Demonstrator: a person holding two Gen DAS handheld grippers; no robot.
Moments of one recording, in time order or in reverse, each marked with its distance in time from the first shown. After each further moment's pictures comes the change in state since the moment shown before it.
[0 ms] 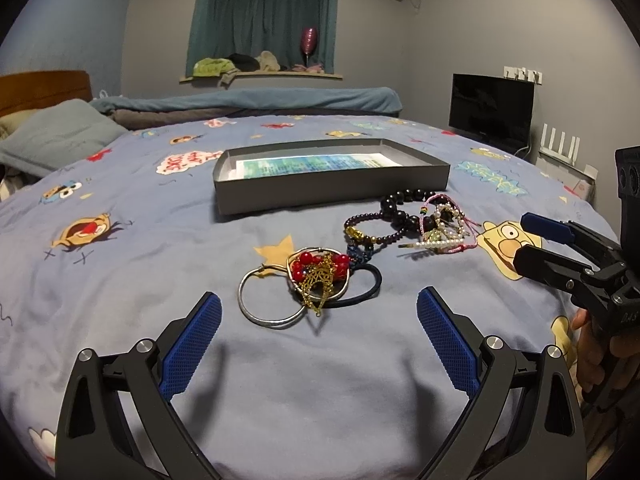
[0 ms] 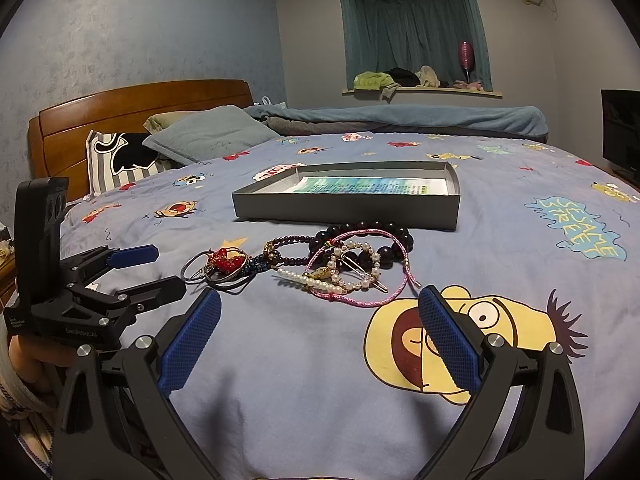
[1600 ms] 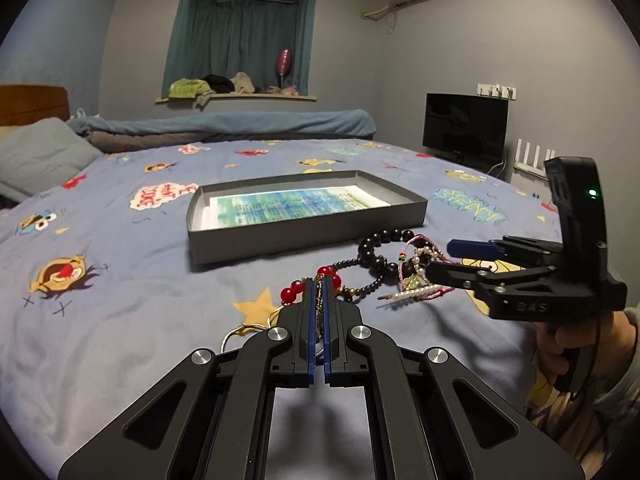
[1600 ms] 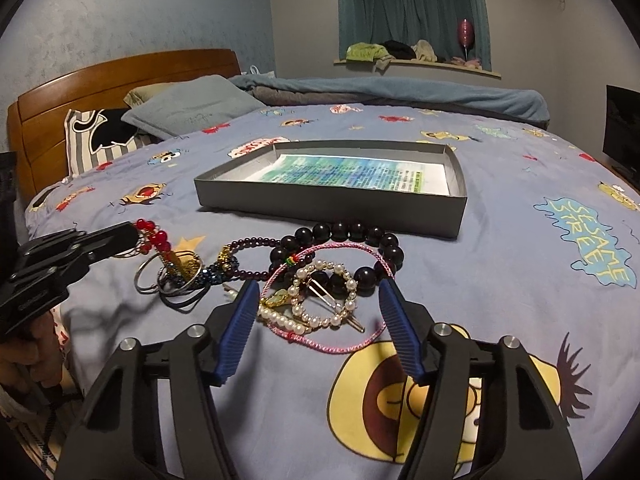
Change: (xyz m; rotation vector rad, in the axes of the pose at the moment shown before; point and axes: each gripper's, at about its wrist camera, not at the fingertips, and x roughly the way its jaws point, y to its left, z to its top) left arm 0.005 0.001 0.027 0.029 -0.079 -0.100; right arm 0.058 -0.020 0.023 -0.017 0.140 -0.052
